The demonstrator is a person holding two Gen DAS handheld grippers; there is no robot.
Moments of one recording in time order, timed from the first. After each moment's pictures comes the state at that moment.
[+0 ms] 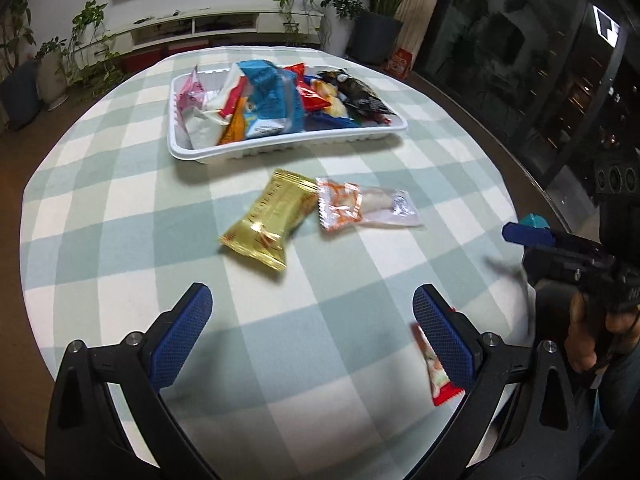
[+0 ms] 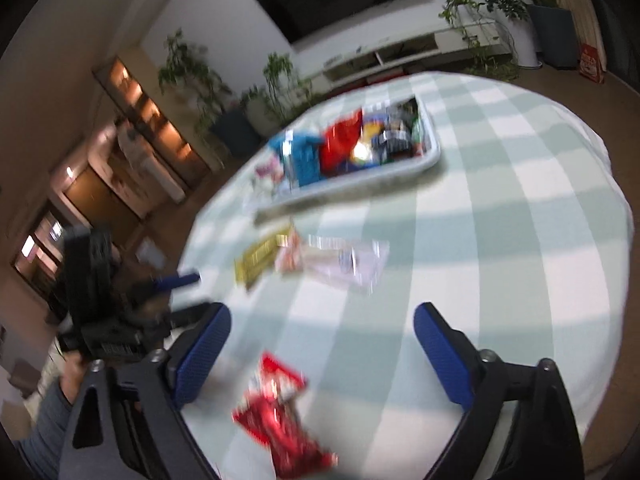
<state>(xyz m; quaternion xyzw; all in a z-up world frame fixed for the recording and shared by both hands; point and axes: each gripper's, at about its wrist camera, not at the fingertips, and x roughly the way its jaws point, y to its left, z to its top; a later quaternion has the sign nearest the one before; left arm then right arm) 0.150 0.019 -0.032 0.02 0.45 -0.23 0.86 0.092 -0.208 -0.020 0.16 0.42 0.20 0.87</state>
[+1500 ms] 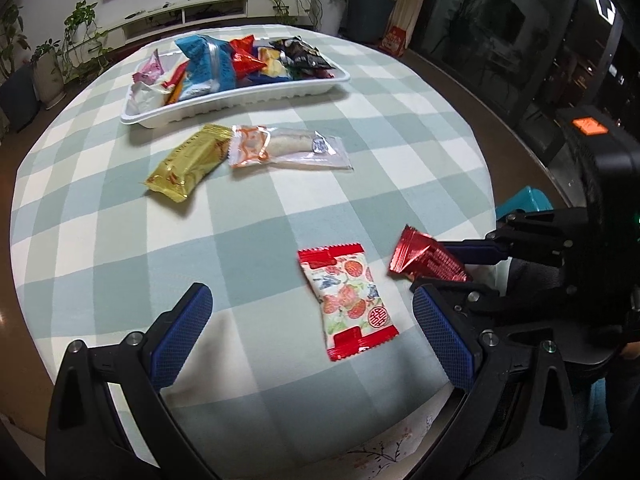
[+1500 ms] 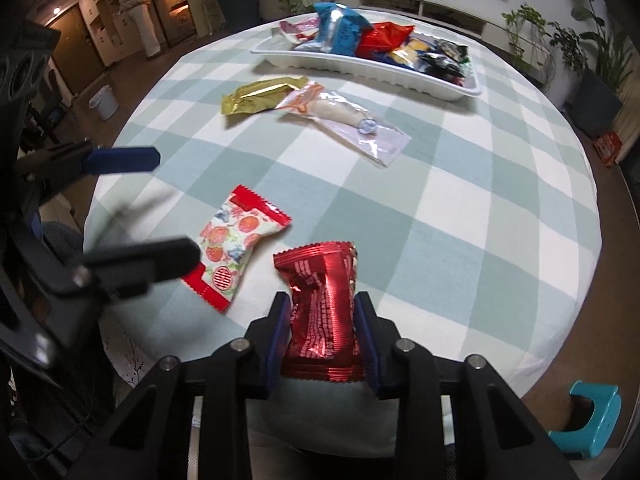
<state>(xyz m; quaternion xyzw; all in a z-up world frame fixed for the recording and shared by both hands) 0.089 -0.046 -0.043 0.05 0.48 -0.22 0.85 0.067 -0.161 -0.051 -0.07 0.54 0.16 0.83</state>
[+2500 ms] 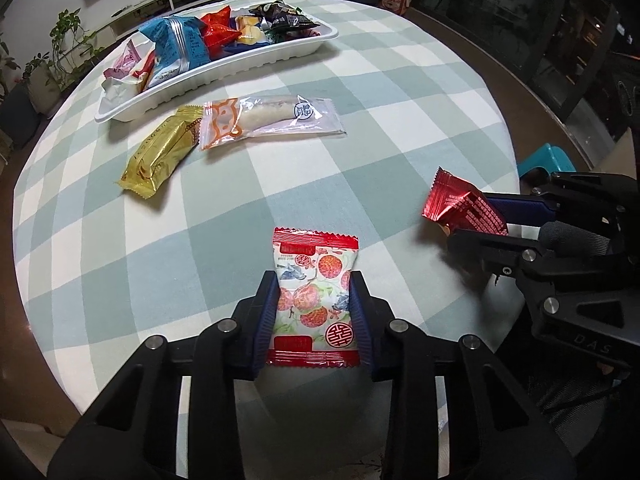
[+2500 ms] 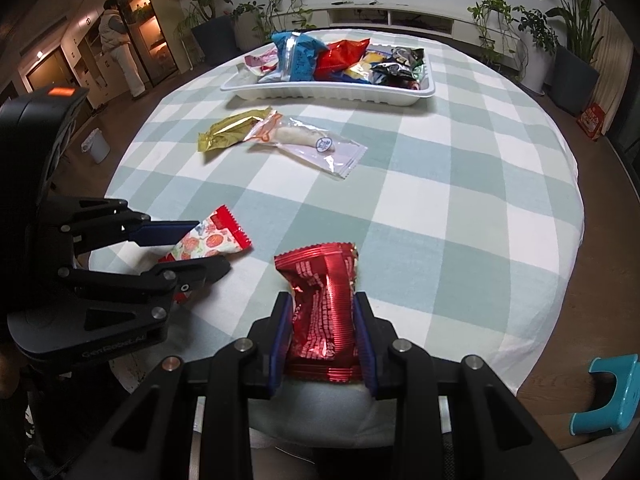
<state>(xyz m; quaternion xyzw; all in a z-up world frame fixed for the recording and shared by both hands) 0.098 -0.076 -0.063 0.11 0.52 -0.21 0.82 0.062 -0.189 -0.040 -0.01 0.51 0.14 0.85</state>
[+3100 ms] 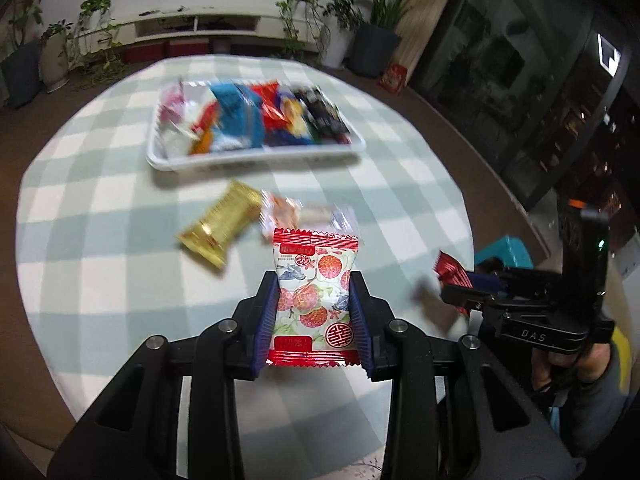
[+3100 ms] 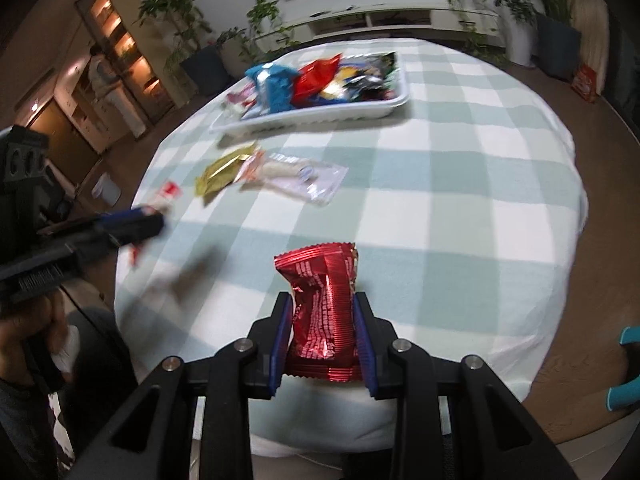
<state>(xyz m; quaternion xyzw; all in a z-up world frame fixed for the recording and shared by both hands) 0.130 0.005 0.014 -0.04 0.44 -0.24 0.86 0.078 -0.223 -0.022 0.07 0.49 0.13 0.86</state>
